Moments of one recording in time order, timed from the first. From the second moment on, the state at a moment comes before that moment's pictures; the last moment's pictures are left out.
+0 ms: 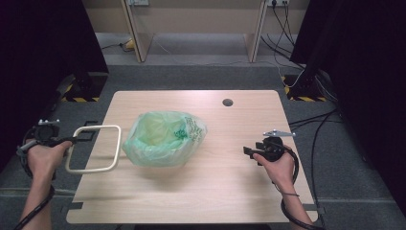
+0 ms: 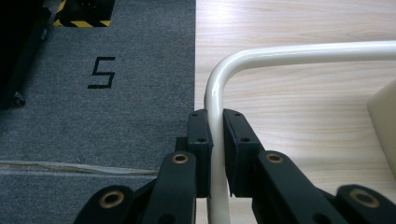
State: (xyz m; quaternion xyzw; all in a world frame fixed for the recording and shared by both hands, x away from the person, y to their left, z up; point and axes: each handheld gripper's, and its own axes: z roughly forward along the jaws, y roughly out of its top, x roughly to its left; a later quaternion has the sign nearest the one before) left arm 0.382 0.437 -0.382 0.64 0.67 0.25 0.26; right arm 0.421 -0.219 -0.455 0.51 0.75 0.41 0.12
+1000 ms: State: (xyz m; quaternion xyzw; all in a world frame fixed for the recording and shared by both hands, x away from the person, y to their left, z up) left arm 0.387 0.429 -0.367 0.64 0.67 0.25 0.28; right arm 0.420 -0.220 -0.459 0.51 0.75 0.41 0.11
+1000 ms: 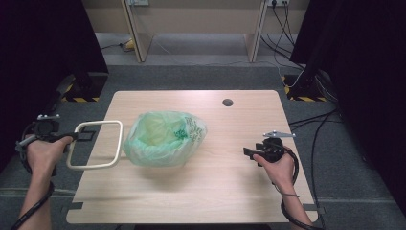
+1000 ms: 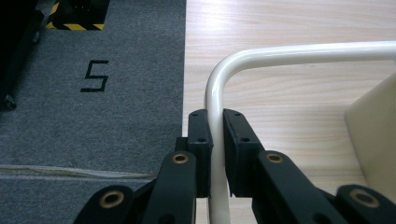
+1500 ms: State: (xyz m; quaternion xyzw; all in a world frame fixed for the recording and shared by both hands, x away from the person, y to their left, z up) left arm 0.391 0.422 -0.363 0.64 0.67 0.24 0.28; right arm 0.419 -0.222 -0.459 0.51 0.75 0.40 0.11
